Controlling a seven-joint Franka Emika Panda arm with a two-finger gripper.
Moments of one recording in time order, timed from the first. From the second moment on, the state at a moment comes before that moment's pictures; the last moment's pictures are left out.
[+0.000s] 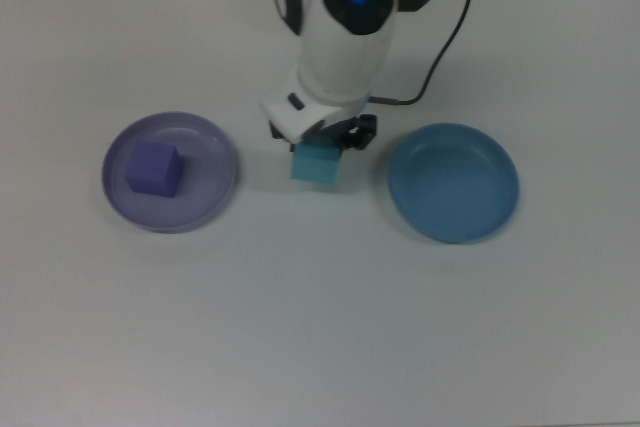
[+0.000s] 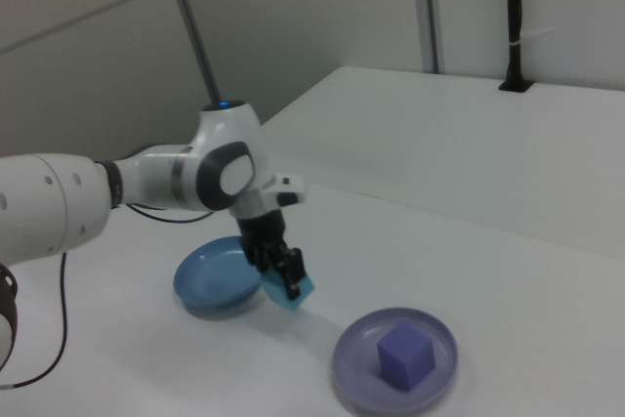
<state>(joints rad) 0.13 0.38 0.08 -1.67 -0.14 1.97 0.33</state>
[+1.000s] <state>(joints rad) 0.40 0.47 0.09 -1.56 -0.14 1.97 0.57</state>
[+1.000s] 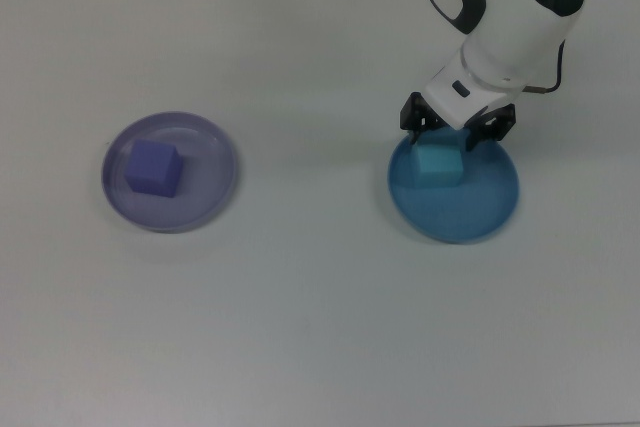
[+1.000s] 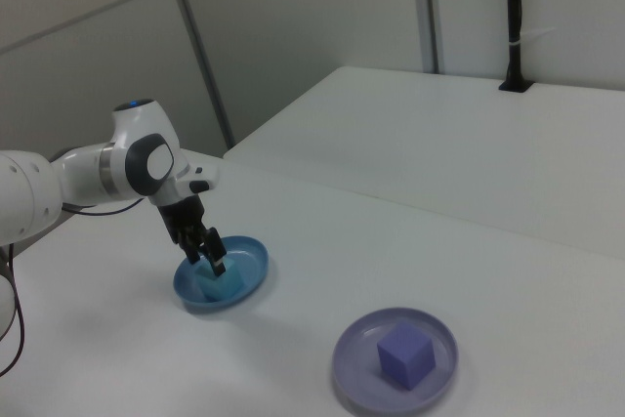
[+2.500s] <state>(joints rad) -0.07 0.17 0.06 -1.51 -0.06 1.59 0.16</state>
